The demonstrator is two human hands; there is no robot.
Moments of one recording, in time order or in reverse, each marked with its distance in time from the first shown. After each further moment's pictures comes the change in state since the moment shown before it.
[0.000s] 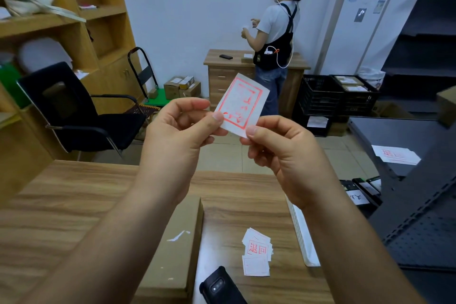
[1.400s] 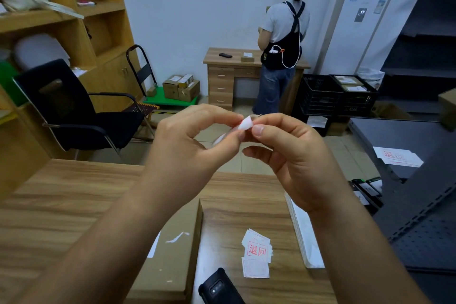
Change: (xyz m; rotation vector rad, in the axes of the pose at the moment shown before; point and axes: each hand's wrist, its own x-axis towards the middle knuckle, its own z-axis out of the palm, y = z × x) left_hand 0.003 0.000 -0.009 0.650 -0.215 0.590; right_hand 0.002 -0.003 0.000 0.092 -0.175 -0.123
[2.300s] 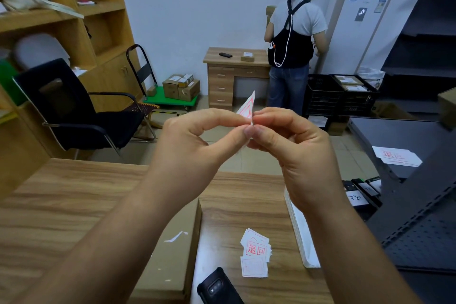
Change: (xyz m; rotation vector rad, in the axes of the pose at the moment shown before) left_hand 0.001 0.010 0.008 -0.198 -0.006 -0.130; right_hand -0.001 0.012 -0.008 -0.106 0.131 -0.242
